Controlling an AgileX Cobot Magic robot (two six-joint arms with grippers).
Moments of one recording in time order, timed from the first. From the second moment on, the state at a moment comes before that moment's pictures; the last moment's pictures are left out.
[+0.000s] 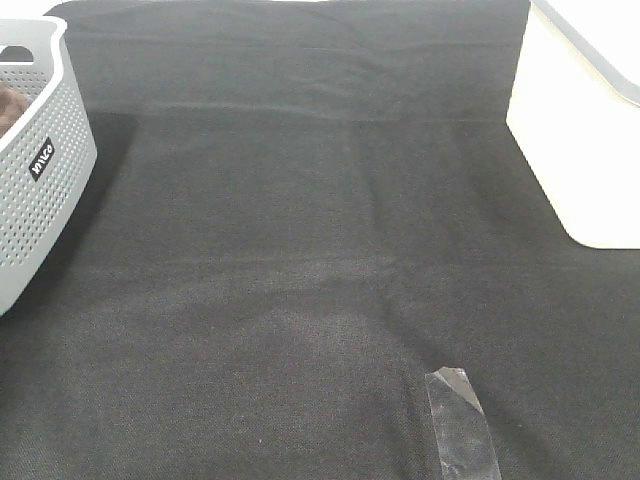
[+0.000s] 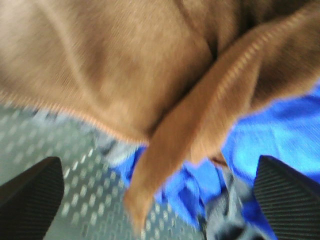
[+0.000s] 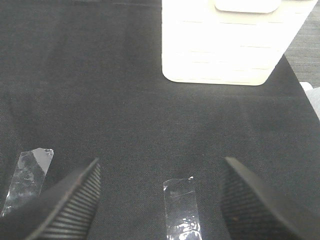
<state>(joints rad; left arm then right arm) 0.19 2.14 -1.88 0.27 1.04 0.94 -0.01 0.00 -0.50 0.03 1.07 -0.05</state>
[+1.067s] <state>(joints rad) 0.19 2.20 -1.88 0.25 1.15 0.86 -0.01 0.00 -0.50 0.03 1.07 -0.05</state>
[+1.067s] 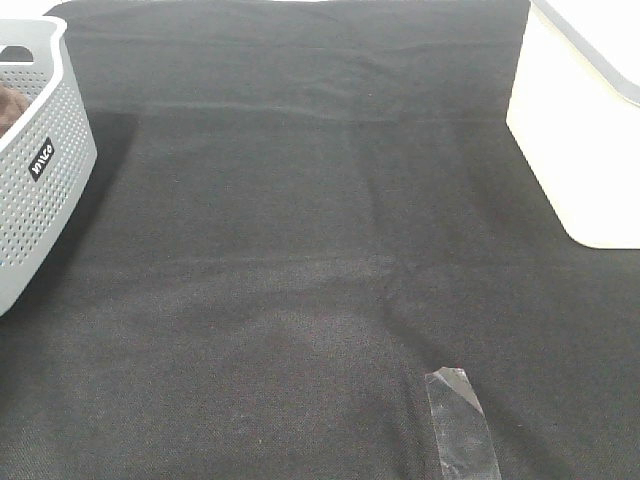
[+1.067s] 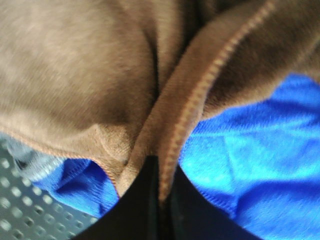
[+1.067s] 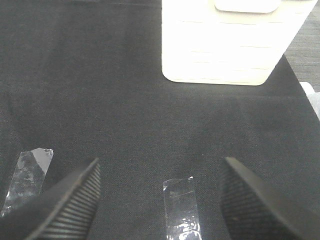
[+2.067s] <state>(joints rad) 0.12 1.93 -1.94 0.24 1.21 0.45 -0.01 0.00 -0.50 0.03 1.07 -0.05</state>
